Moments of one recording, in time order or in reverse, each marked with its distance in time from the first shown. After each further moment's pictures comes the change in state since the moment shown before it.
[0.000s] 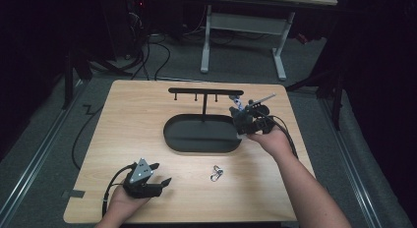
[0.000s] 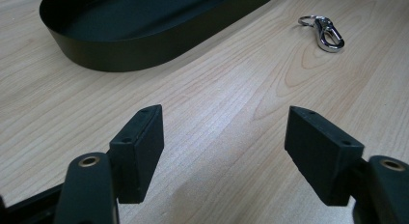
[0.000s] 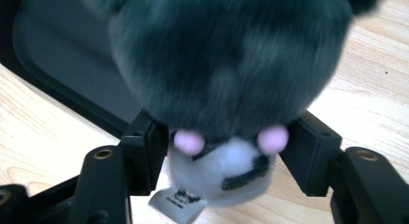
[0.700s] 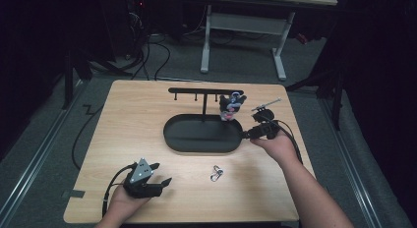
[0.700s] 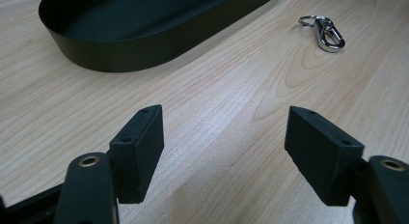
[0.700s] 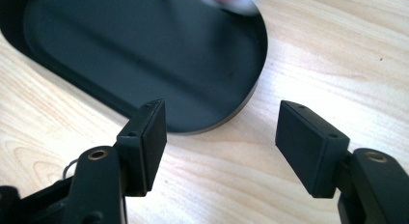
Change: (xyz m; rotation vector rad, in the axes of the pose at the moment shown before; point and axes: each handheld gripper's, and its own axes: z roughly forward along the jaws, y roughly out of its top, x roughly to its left) left arm 0.000 0.000 0.001 0.000 -0.001 0.003; right arm 0.001 -0.020 -0.013 -0.027 0.007 -0.018
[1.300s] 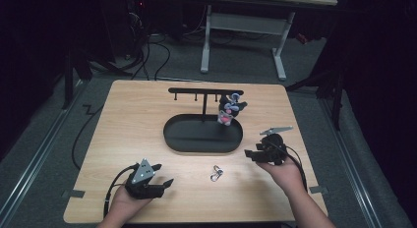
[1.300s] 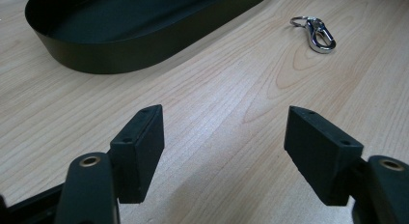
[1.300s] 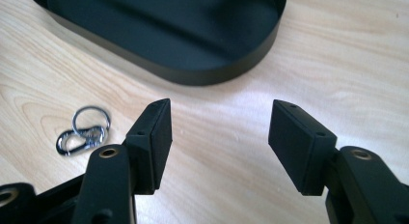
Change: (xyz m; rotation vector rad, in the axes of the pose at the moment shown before) left arm -0.005 0.001 0.002 0.005 -0.015 0.000; right arm 0.011 -0.078 -0.005 -0.148 0.008 -0.031
